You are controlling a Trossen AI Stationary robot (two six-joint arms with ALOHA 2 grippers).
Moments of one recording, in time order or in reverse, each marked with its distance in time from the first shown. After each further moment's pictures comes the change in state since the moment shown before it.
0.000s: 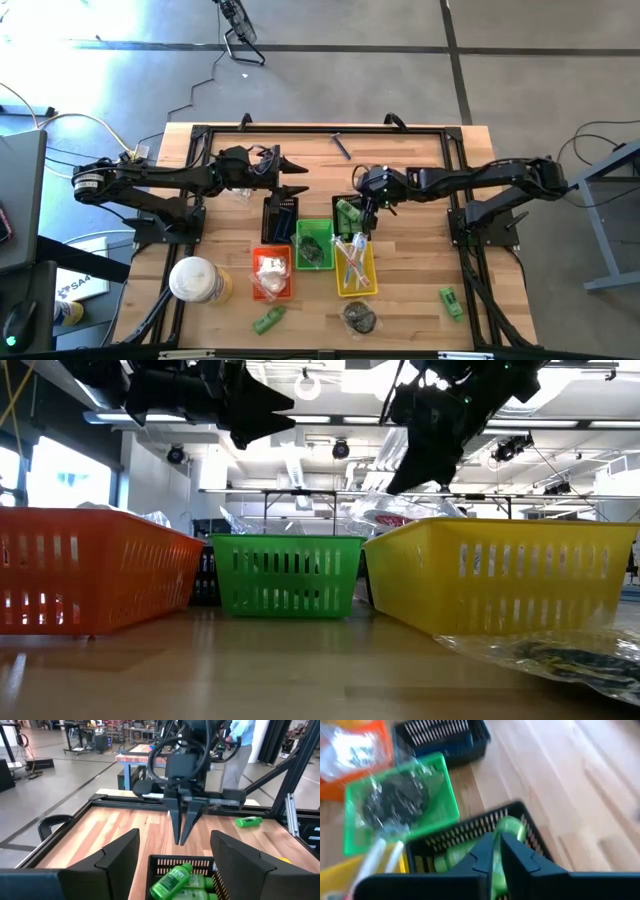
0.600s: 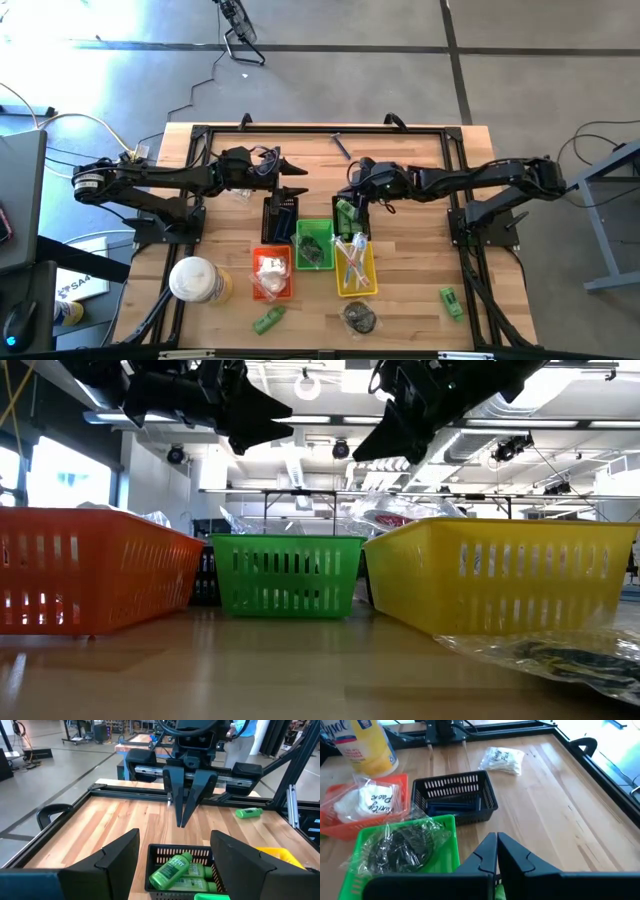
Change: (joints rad) left arm 0.000 0.000 0.000 -0.050 0.000 0.000; right arm 0.000 0.010 0.000 0.267 0.011 -0.158
